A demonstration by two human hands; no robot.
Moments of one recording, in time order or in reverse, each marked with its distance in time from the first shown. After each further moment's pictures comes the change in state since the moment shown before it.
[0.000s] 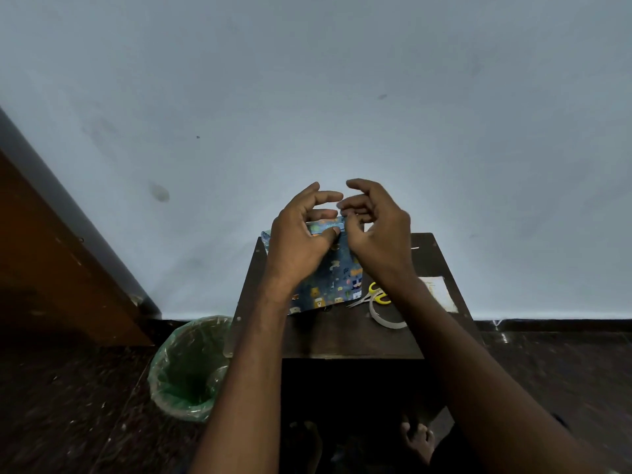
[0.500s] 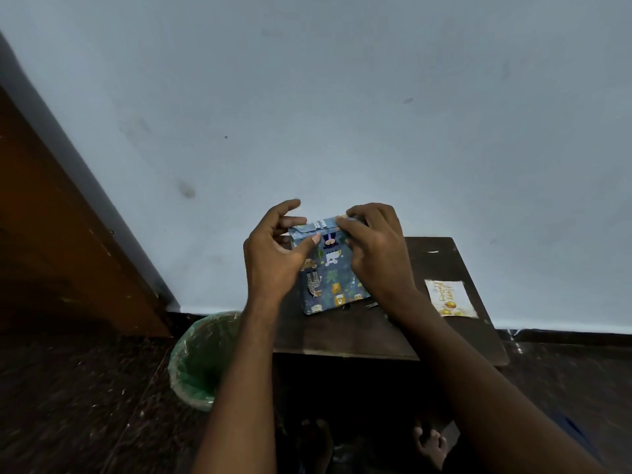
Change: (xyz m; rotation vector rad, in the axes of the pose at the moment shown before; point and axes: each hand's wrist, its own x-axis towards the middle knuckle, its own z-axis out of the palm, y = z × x) left_hand -0.027 -0.041 -0.050 0.018 0.275 -0.062; right_hand -0.018 0.029 0.031 -0.468 -0.105 -0.390
